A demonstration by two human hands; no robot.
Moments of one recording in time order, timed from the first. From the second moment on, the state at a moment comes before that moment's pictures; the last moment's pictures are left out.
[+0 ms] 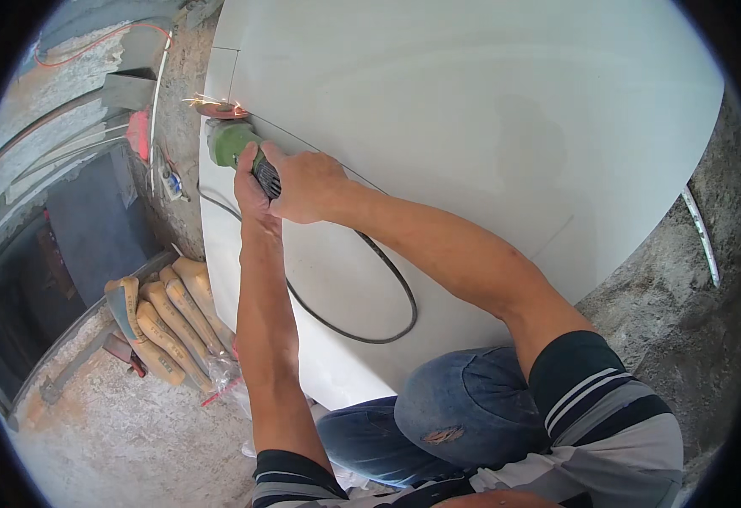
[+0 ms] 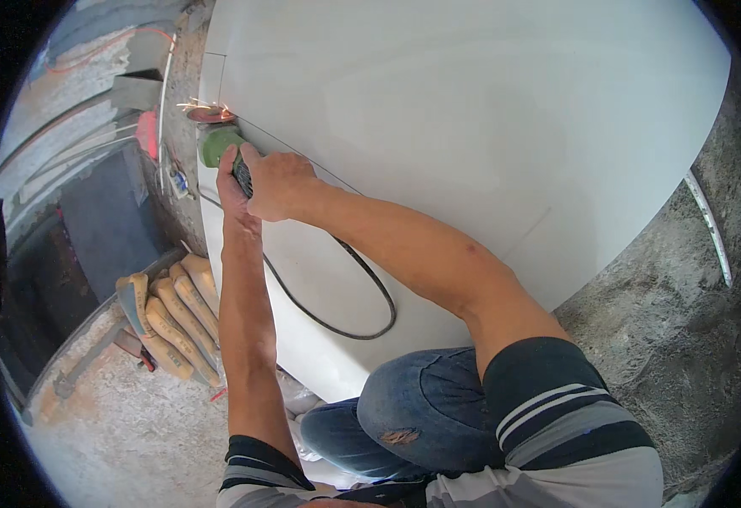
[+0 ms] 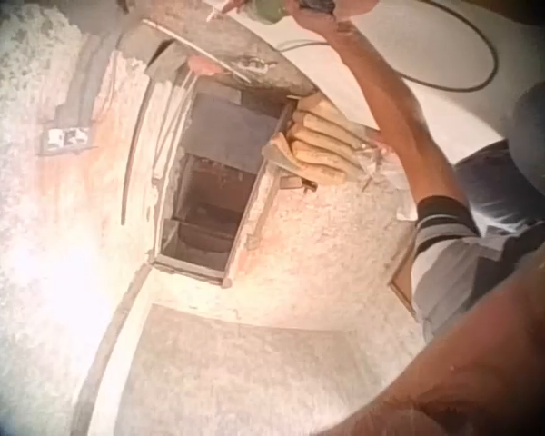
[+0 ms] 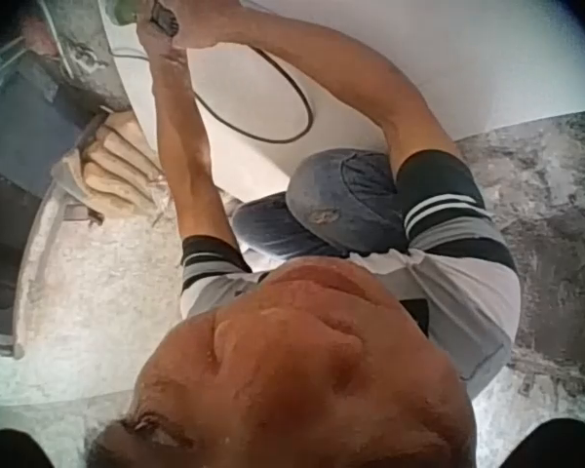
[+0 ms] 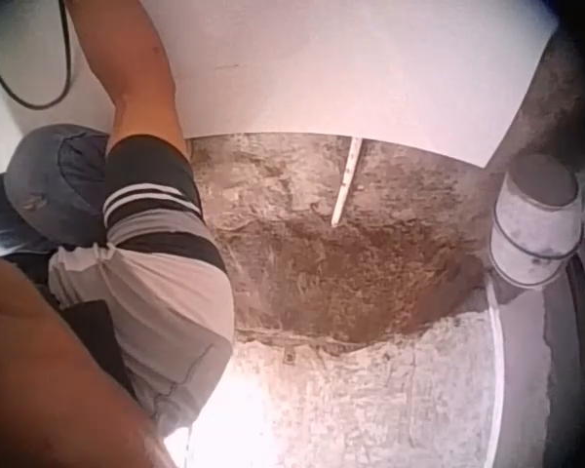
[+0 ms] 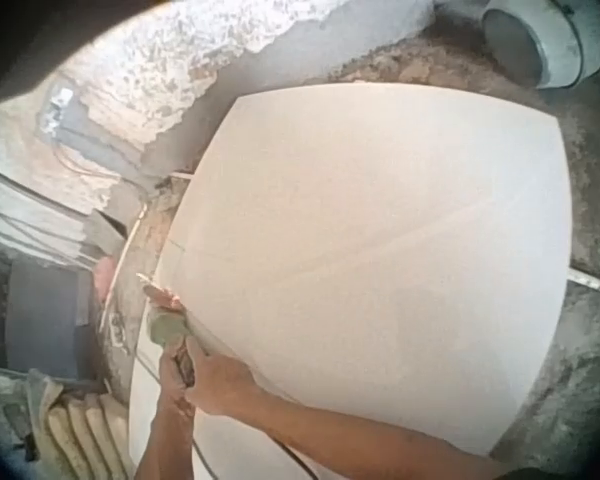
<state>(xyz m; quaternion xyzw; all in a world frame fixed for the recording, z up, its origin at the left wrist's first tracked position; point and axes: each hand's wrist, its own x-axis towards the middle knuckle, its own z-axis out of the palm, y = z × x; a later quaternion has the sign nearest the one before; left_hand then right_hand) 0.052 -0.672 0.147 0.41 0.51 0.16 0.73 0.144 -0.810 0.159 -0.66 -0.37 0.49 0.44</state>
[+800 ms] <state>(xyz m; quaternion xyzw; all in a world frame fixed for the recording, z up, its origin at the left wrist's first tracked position) 0.055 -0.708 0.154 0.43 0.53 0.18 0.71 0.138 -0.836 0.158 -0.67 -0.36 0.48 0.45</state>
